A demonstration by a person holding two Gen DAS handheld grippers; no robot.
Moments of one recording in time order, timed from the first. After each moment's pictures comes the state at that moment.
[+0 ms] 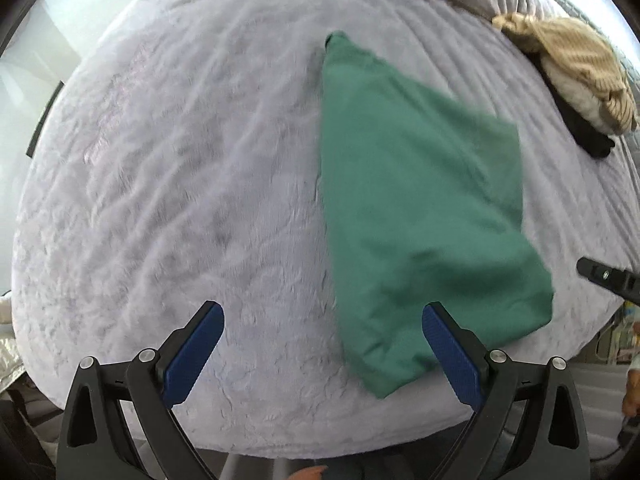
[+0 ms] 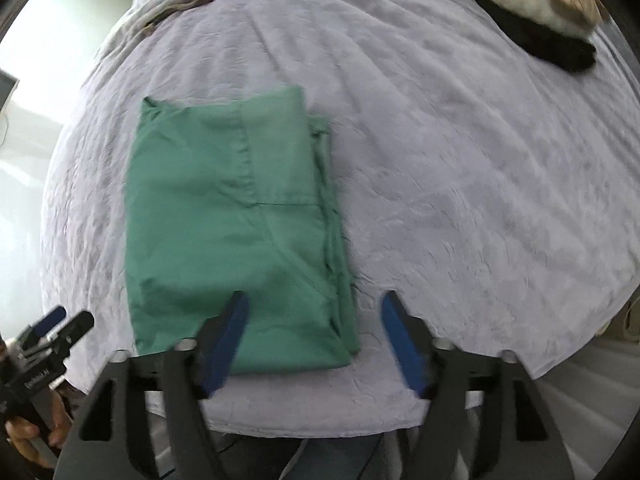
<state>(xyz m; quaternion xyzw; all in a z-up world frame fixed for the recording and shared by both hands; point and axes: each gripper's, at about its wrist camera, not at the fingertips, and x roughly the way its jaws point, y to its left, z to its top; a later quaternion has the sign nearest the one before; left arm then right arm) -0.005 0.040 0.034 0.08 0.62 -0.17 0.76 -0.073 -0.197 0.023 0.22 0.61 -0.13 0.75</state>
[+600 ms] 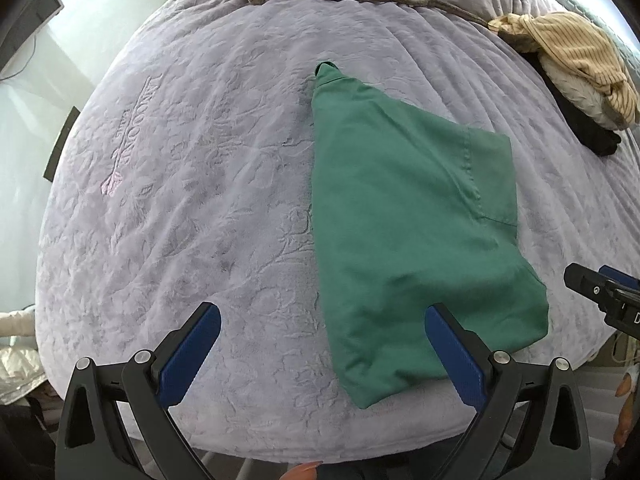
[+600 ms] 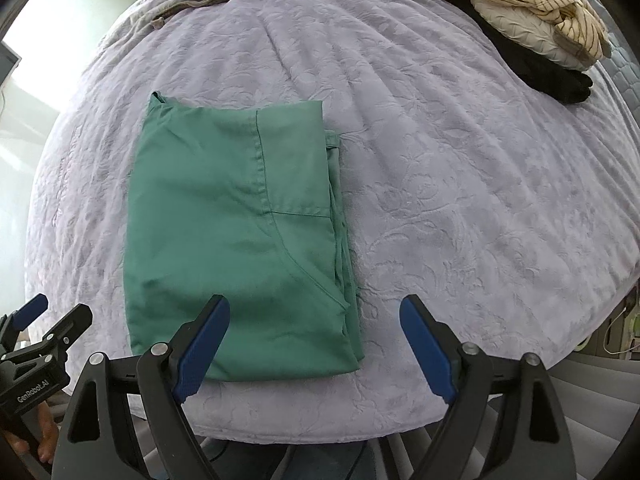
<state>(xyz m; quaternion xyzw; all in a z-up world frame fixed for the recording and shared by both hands) -0.010 0.012 0.047 0.12 0.60 -0.15 0.78 -0.065 -0.176 0.033 0.18 0.61 -0.15 0.76</state>
